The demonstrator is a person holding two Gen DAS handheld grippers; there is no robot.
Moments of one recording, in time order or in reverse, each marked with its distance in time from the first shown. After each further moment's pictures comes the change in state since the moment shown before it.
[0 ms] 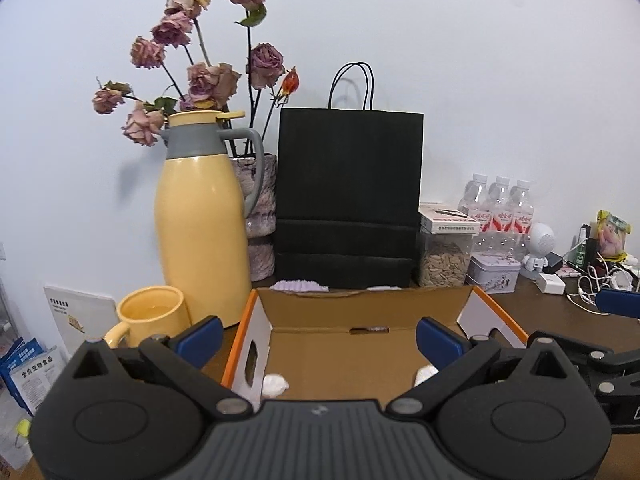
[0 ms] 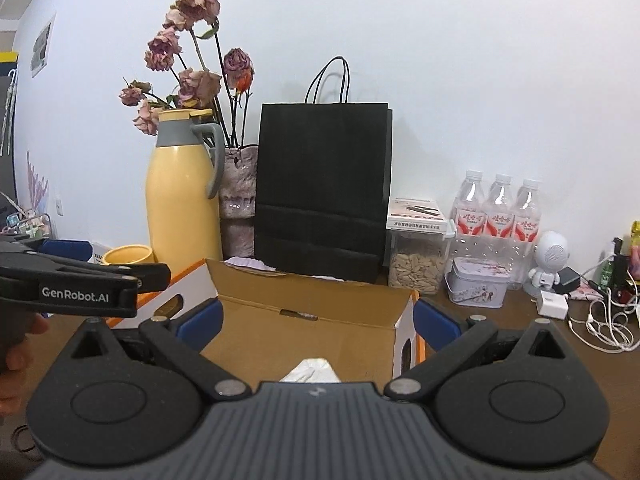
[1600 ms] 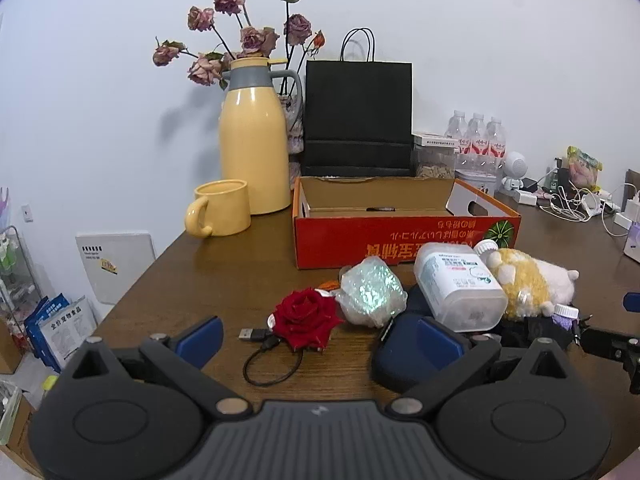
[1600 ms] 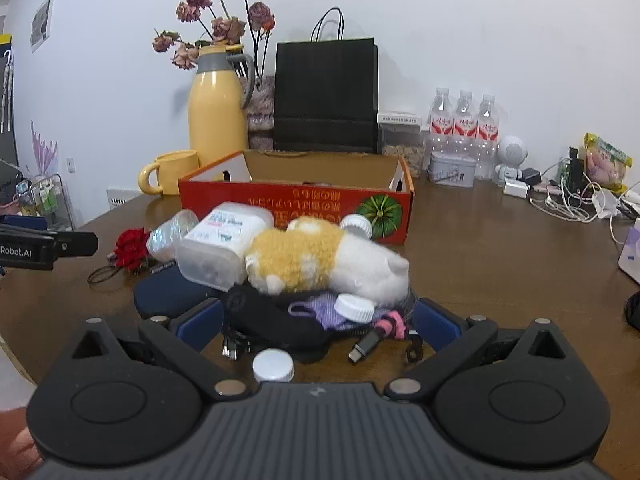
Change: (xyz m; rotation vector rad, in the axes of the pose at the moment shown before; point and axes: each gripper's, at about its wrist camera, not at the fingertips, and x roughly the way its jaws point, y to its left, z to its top) left arm -0.163 0.052 -0.133 0.031 0.108 0.000; right arm -0.156 0.044 -0.131 0.044 0.150 -0.028
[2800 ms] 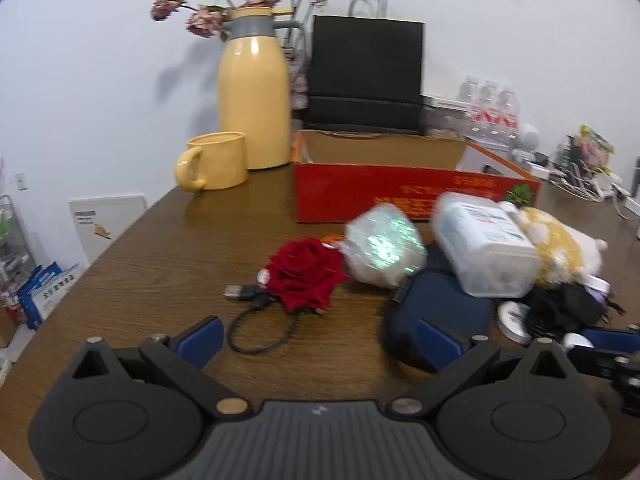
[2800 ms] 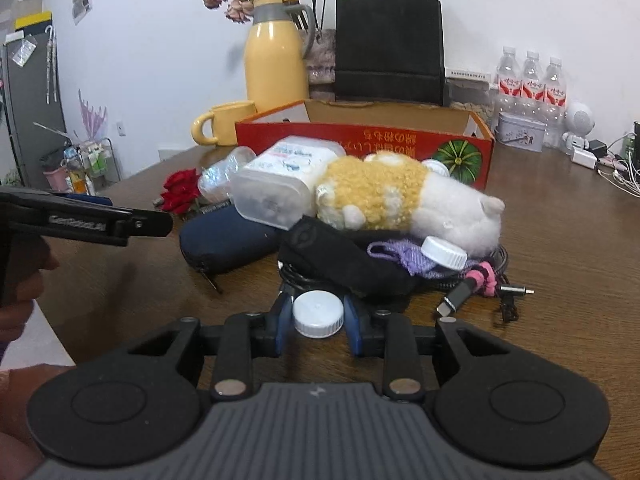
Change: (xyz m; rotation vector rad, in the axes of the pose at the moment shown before) left arm 0.045 0.005 -0.018 -0.033 0.092 0.016; right arm 0.028 0.018 -0.023 -0.041 0.095 0.184
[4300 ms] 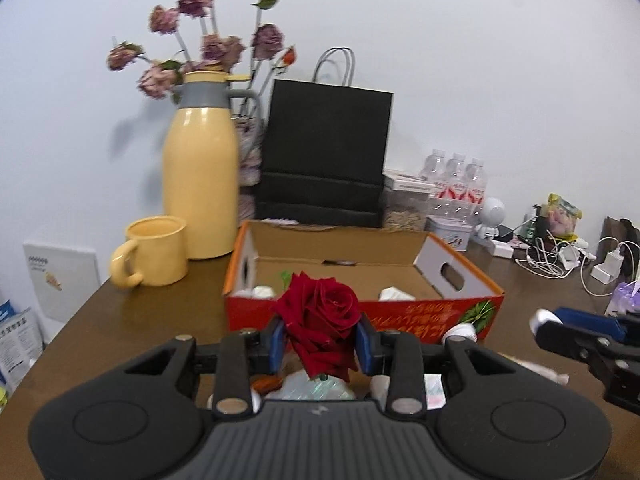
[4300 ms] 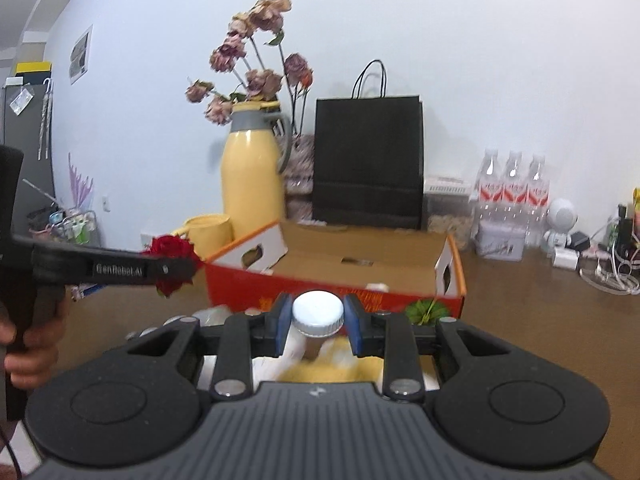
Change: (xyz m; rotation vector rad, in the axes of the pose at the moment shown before) left arm 0.025 -0.030 0.099 -0.026 -0.150 -0.160; right arm -0.004 -0.025 0.095 -0.018 -0.252 -0.060
